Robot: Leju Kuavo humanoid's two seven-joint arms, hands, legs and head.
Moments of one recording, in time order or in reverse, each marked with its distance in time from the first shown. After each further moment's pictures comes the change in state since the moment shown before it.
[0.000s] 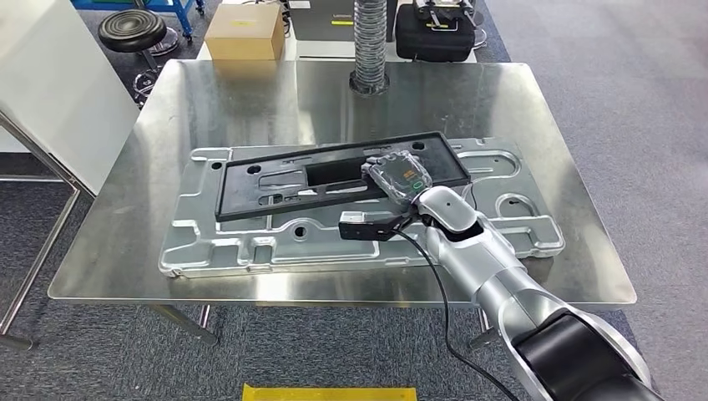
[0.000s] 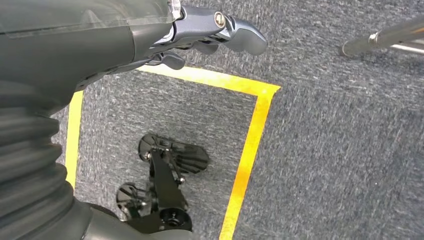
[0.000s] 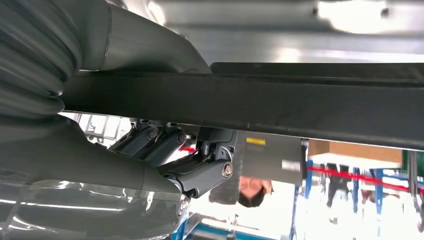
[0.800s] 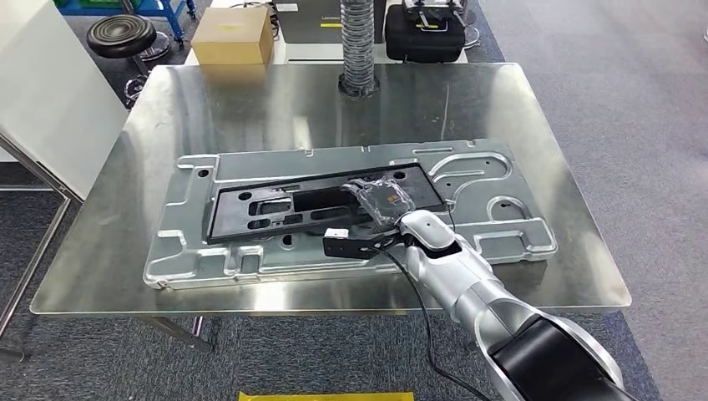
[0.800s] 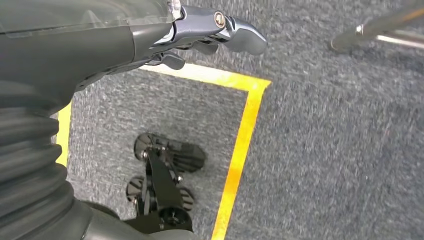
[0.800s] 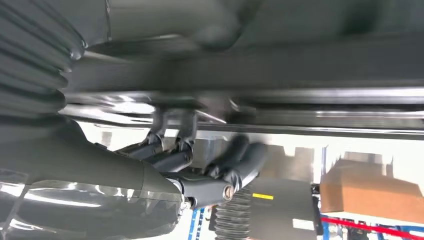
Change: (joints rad) left arm 0.002 -0.003 0.003 0.000 0.015 0.005 -0.031; right arm 0.016 0.100 0.006 0.165 -0.067 0.010 0.023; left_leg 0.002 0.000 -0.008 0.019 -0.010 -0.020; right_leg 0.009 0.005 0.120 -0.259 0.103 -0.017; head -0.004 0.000
